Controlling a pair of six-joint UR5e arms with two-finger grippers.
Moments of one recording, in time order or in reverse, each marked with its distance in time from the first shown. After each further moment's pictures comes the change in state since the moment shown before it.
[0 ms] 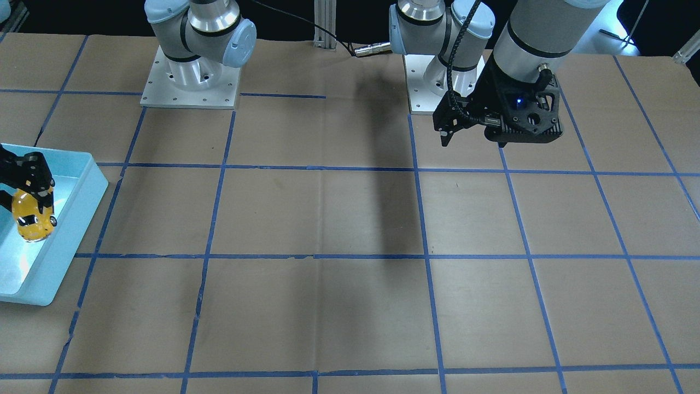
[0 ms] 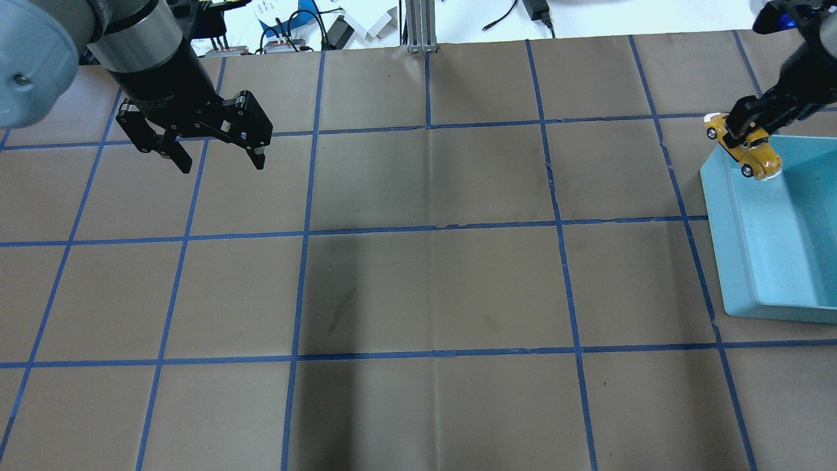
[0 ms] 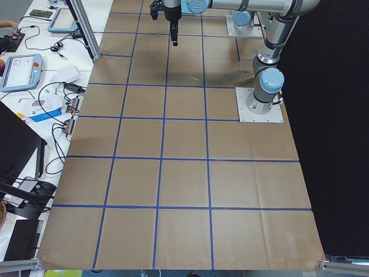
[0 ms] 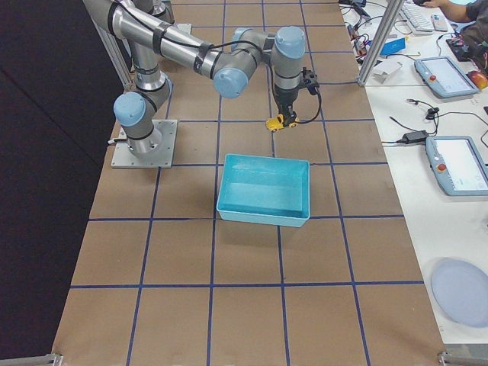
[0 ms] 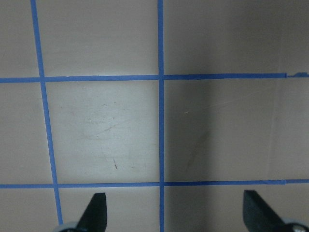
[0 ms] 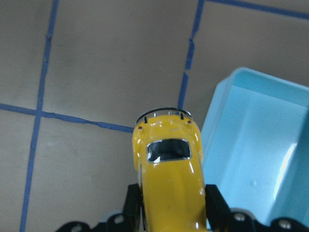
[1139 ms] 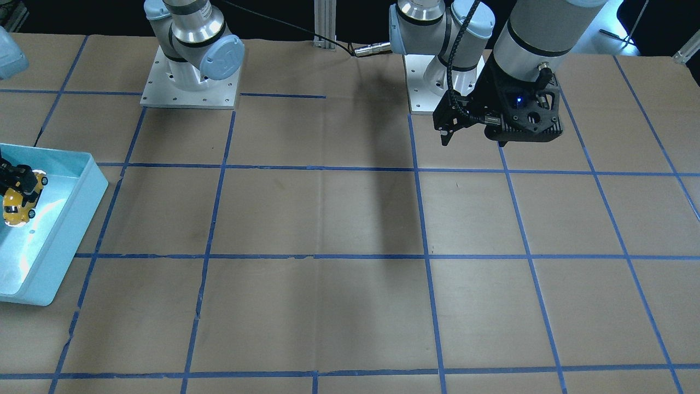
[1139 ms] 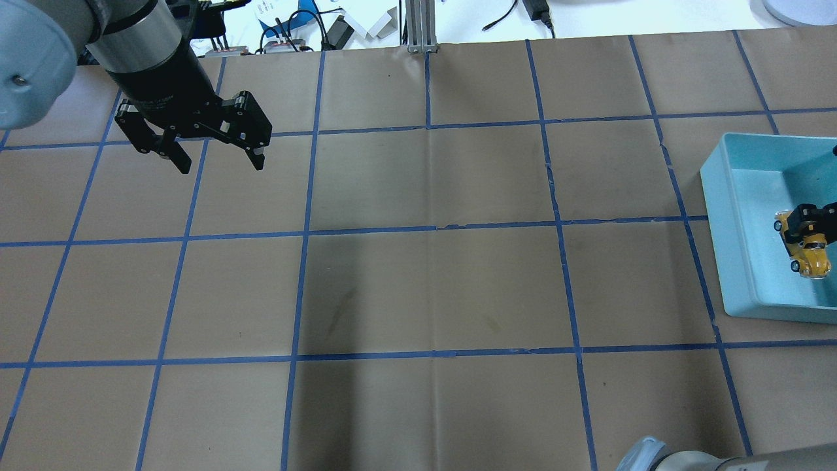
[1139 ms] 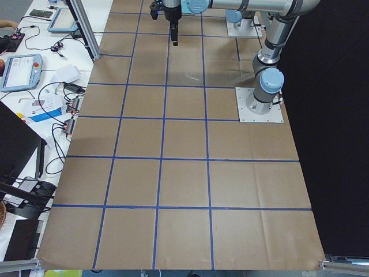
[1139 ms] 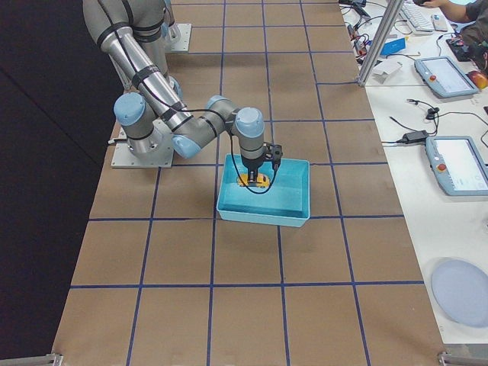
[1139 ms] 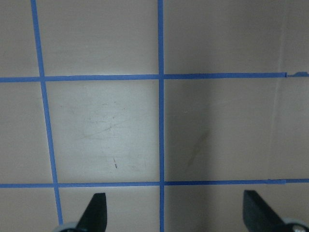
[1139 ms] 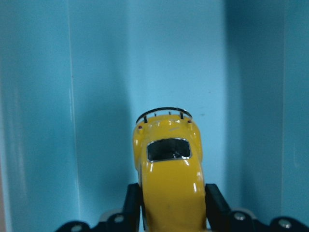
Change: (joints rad) left arm 0.000 0.001 0.000 -0.002 0.001 0.000; right arm -0.288 0.057 0.354 -0.447 -0.018 -0.001
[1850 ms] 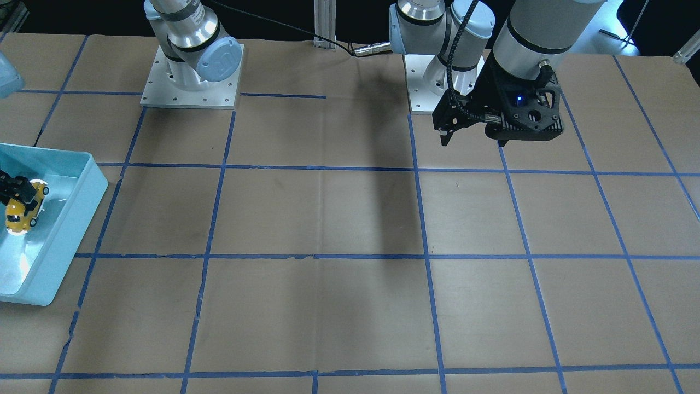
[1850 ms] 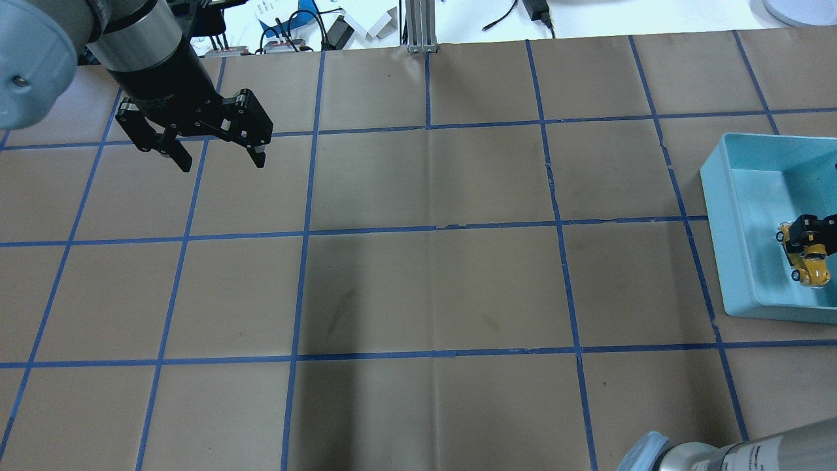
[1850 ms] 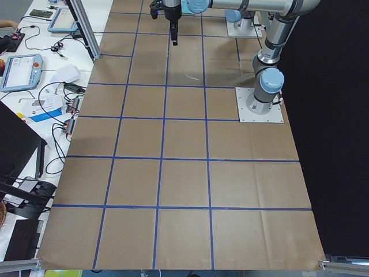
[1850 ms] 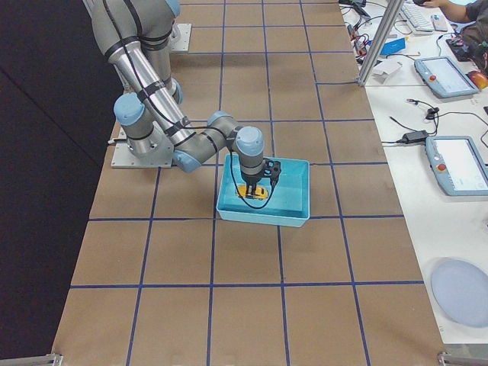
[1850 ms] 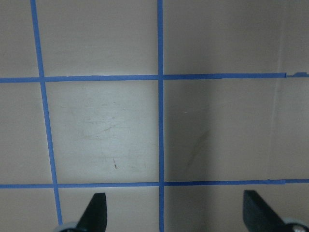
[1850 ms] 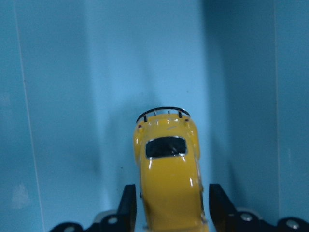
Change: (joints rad) left arm -0.002 0.001 0.001 0.019 -0.002 -0.008; right arm -0.027 0.080 -0.008 -0.066 -0.002 0.014
